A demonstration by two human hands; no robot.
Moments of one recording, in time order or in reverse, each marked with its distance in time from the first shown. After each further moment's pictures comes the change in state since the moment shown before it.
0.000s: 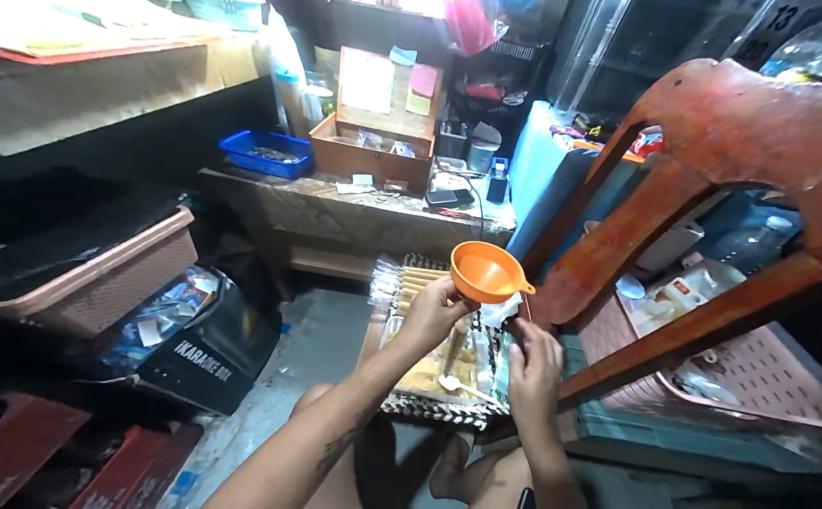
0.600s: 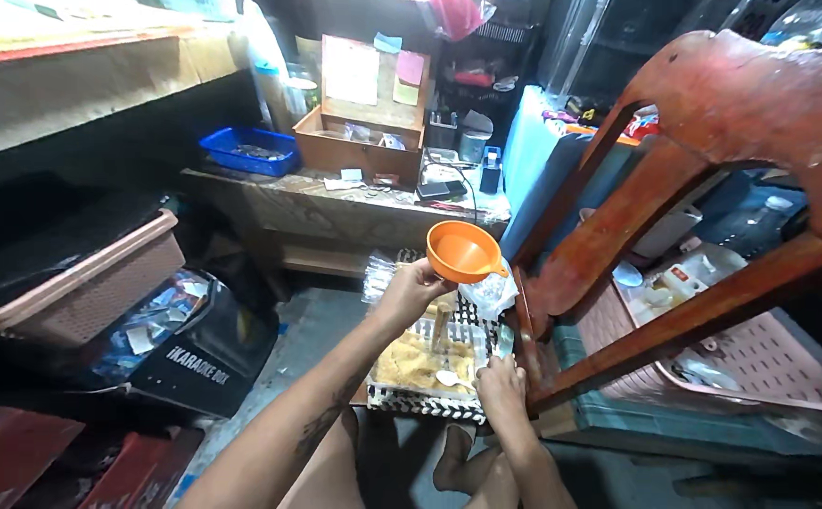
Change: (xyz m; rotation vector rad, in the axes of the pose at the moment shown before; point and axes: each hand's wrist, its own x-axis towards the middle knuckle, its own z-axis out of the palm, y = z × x) left_hand 0.015 -0.003 -0.021 -0.032 -0.016 -0.048; right_hand -0.009 0.024 0.043 -0.596 -0.886 0.260
